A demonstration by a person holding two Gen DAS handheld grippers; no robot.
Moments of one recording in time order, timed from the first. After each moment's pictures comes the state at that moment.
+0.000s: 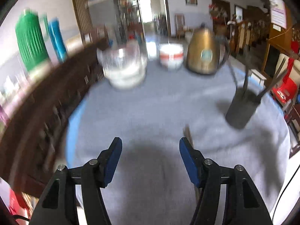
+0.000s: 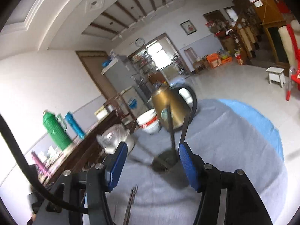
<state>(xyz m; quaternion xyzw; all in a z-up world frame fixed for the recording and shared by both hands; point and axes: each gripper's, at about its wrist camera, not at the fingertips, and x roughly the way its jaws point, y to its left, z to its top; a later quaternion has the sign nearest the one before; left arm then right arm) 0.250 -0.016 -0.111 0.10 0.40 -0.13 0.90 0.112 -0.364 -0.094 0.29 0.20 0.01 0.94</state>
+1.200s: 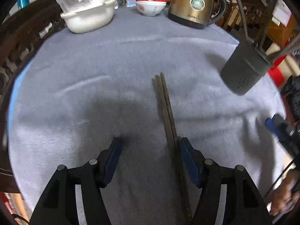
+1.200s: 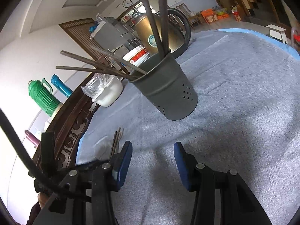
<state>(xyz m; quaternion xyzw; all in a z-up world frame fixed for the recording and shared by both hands) 0.272 -0.062 -0.221 0.08 0.53 -0.19 0.82 0.147 -0.332 -0.219 0.34 0.34 0.03 0.88</state>
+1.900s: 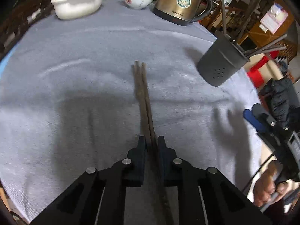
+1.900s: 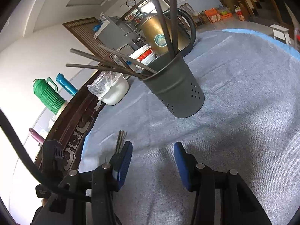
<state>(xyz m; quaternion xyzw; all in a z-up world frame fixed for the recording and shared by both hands) 0.266 -0.064 -0.238 -0.01 0.56 -0.28 0.78 0.142 -0.323 -0.210 0.34 0.34 0.05 0.88</state>
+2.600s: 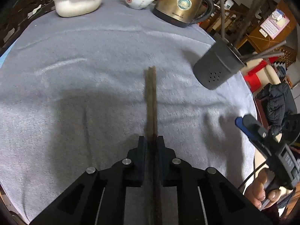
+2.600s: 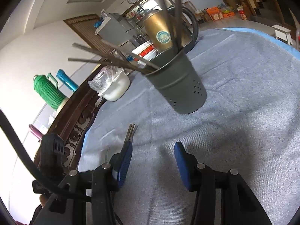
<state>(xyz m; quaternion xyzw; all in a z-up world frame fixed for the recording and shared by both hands) 0.264 -0.057 -0.227 -0.03 0.56 -0.27 0.78 0.144 -0.315 -0.210 0.32 0.35 0.06 0.88</state>
